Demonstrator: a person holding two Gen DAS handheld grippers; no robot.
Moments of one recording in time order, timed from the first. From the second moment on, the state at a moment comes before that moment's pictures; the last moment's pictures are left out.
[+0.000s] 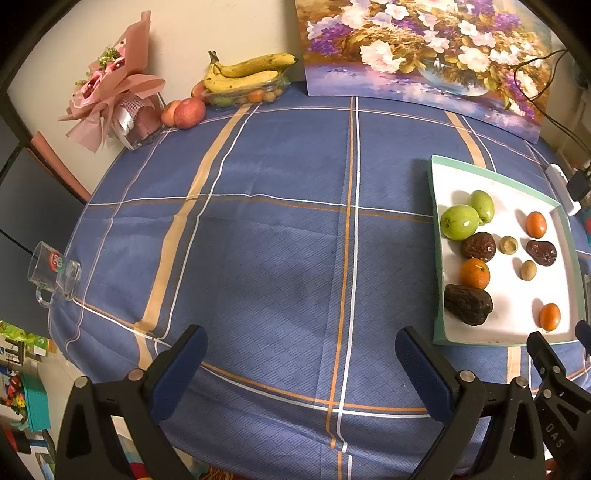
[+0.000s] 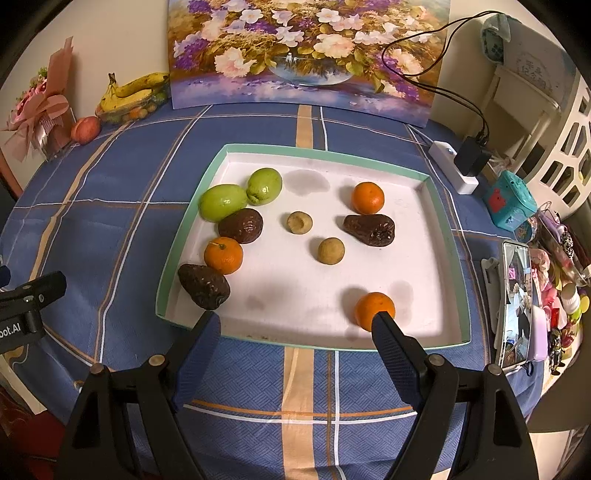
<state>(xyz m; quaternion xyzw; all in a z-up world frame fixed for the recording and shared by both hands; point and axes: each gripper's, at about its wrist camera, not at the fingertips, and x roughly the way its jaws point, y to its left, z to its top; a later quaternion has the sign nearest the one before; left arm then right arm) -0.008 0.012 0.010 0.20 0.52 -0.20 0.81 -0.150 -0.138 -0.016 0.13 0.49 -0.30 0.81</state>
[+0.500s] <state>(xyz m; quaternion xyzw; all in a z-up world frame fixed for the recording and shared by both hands) -0.008 0.014 0.010 0.20 0.52 -0.20 0.81 -0.150 -0.137 -0.017 0.13 0.49 -0.30 0.81</state>
